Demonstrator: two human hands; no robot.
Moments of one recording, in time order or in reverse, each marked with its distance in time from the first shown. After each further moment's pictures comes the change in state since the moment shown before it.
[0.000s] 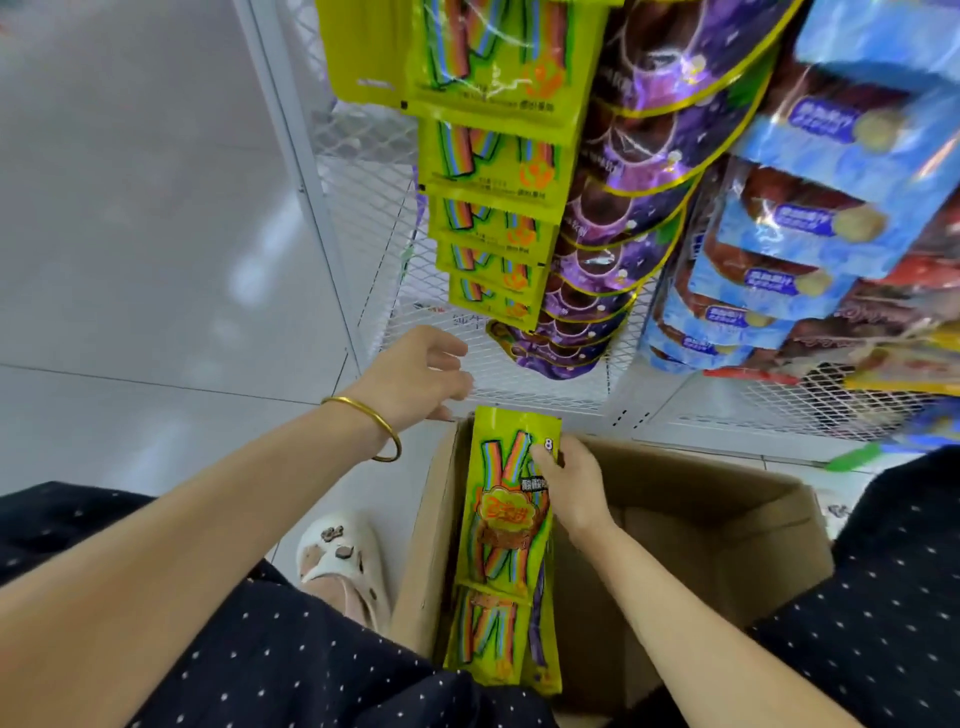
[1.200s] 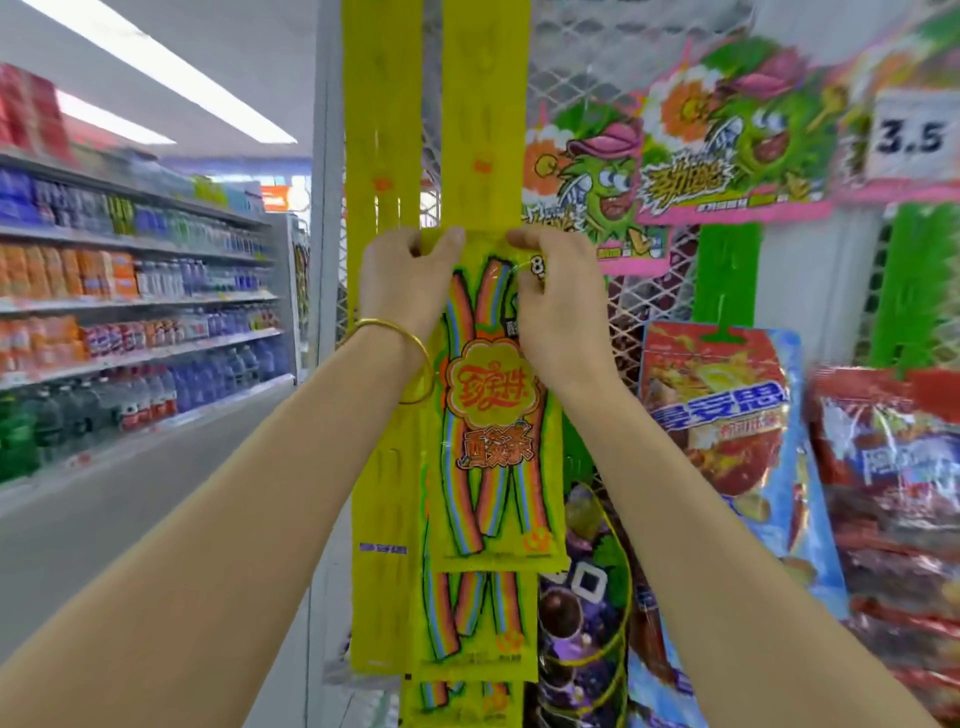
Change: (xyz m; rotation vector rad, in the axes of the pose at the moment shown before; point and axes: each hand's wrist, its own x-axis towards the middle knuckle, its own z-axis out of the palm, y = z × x) left_hand -0.053 0.438 -0.126 -0.123 0.794 1.025; right_hand -0.019 -0.544 -0.221 -0.051 0.629 -1.213
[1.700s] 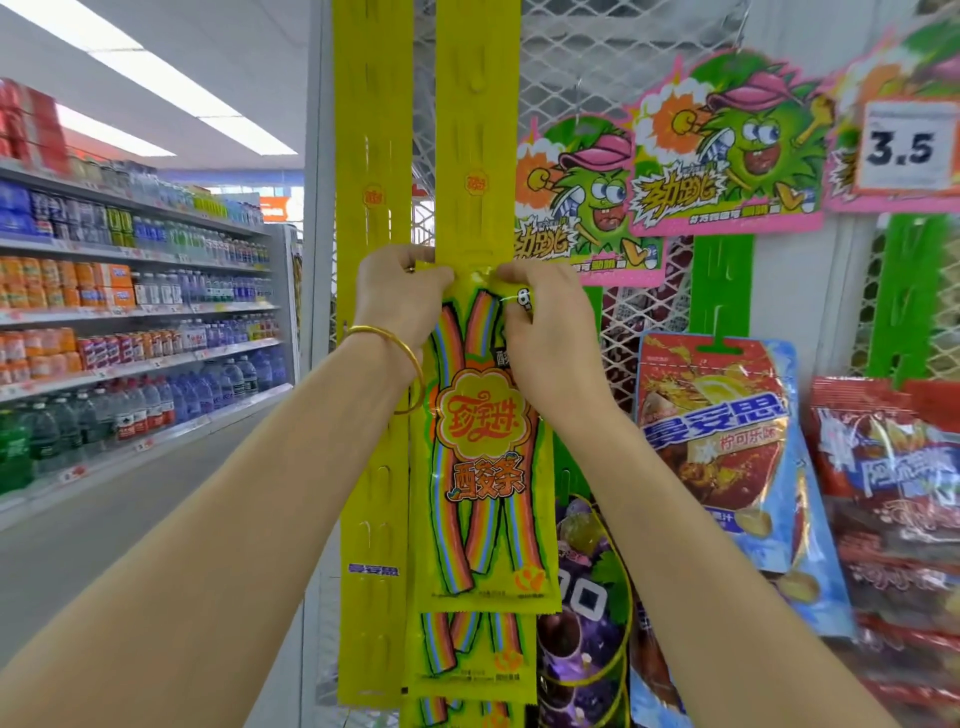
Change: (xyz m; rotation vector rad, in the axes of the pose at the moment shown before) left_hand 0.005 -0.003 0.005 -0.186 -0.064 -0.181; right_hand -0.006 0.005 0.003 -0.023 -0.066 0.024
